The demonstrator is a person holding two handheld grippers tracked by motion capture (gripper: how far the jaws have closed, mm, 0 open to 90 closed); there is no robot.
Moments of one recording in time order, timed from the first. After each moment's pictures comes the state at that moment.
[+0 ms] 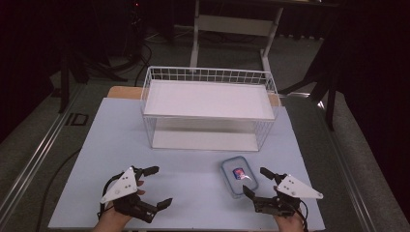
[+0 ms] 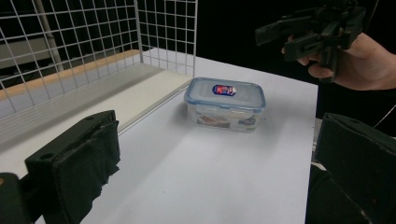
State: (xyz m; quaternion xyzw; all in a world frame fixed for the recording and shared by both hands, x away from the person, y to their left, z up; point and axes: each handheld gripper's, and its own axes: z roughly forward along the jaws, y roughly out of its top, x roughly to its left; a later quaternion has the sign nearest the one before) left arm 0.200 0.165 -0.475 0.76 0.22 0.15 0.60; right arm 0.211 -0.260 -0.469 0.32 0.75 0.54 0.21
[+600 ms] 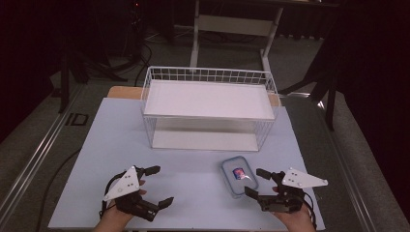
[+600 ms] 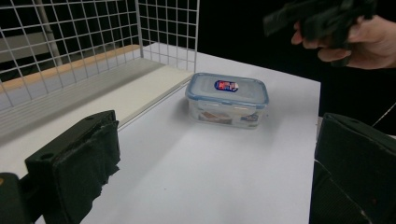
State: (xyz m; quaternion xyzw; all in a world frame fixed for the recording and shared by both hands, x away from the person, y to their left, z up) left arm 0.205 0.163 -0.479 0.76 0.22 0.14 0.59; right arm 0.221 -0.269 -0.452 0.30 0.78 0.54 0.12
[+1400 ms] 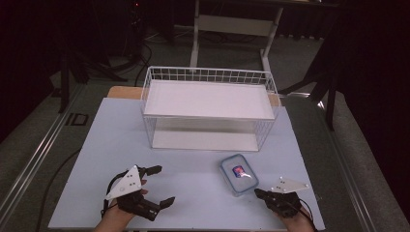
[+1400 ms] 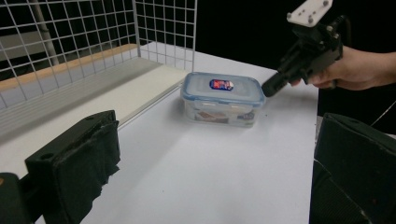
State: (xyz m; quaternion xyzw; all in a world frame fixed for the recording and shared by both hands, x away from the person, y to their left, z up) left arm 0.207 0.159 -0.480 0.76 0.22 0.14 0.59; right arm 0.229 -0.287 -0.513 0.34 0.85 0.38 0.14
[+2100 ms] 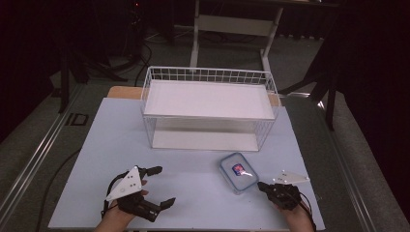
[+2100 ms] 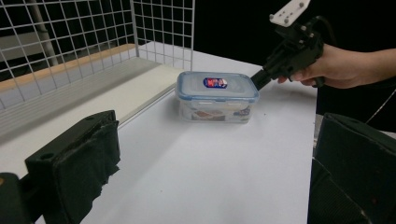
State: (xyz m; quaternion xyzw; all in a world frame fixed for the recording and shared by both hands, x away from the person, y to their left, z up) left arm 0.206 0.158 -0.480 0.77 0.22 0.14 0.59; right arm 0.250 -0.294 -0.521 0.38 0.83 0.37 0.15
